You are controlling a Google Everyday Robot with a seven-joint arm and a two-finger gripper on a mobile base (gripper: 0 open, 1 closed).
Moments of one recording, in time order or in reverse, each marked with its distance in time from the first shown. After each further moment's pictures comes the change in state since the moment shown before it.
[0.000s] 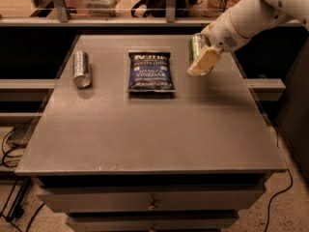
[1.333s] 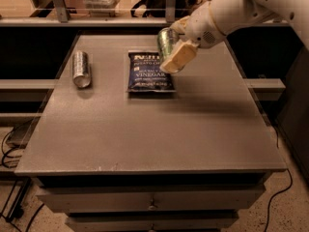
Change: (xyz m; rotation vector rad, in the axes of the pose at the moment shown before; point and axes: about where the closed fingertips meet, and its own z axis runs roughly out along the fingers) arm -0.083 0.040 0.011 -0.120 -0.218 -0.094
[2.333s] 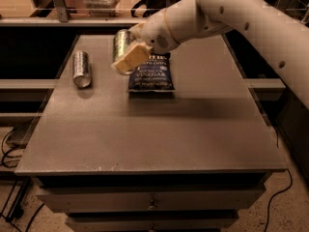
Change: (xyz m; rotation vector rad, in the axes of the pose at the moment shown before) arm -0.089 0.030 0.072 -0.083 -0.216 0.091
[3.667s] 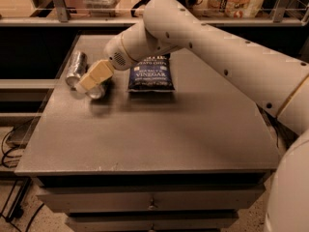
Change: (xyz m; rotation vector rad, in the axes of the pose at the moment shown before) arm -0.002 0.013 0.114 -0.020 0.030 0.139
